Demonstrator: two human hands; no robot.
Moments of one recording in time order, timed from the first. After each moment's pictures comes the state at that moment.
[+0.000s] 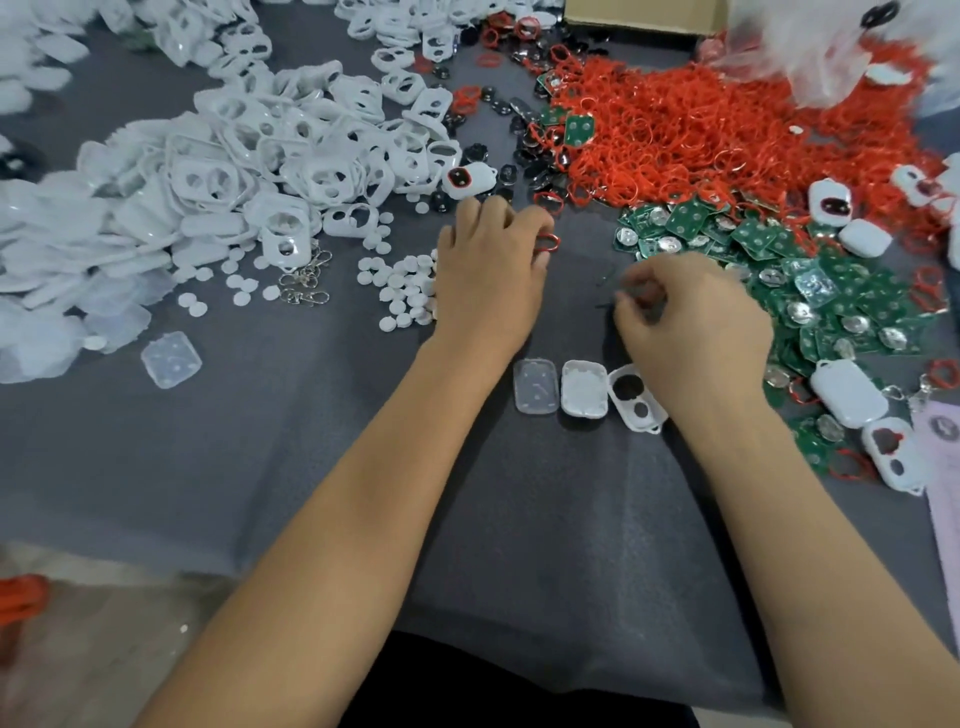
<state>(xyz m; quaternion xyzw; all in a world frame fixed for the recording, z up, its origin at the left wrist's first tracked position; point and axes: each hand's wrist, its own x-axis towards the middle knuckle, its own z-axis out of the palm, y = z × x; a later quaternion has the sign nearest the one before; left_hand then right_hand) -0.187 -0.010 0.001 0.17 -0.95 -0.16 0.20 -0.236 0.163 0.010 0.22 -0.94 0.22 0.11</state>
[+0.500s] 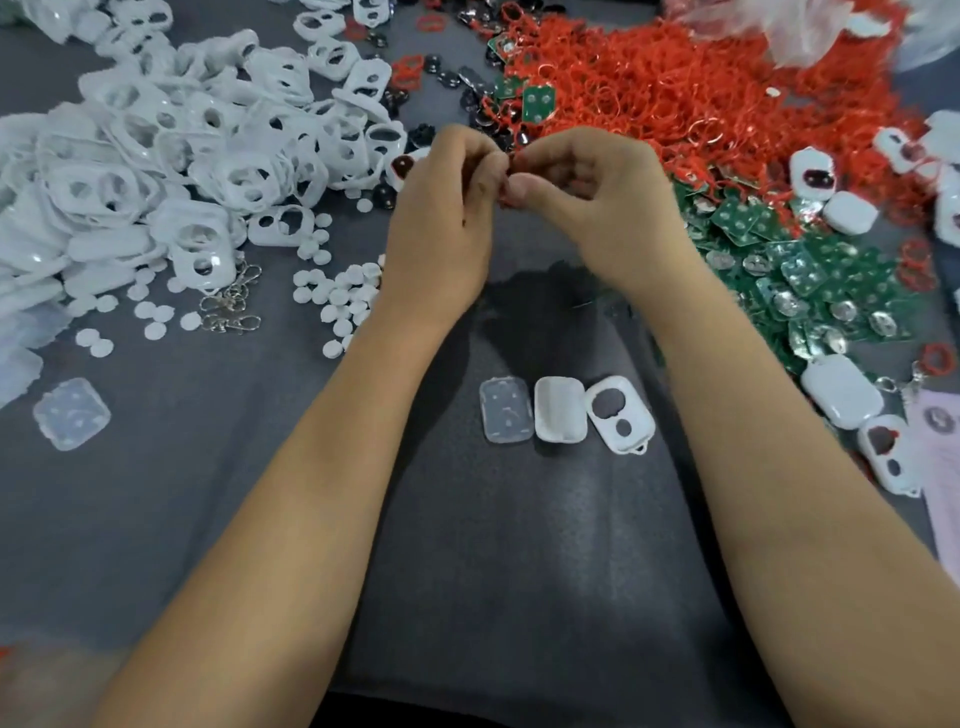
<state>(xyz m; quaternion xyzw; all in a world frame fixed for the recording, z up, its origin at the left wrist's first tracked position) -0.219 -0.038 0.006 0.11 -0.86 -0.40 0.30 -0.307 0.101 0.025 0.34 -0.79 0.51 -0.06</state>
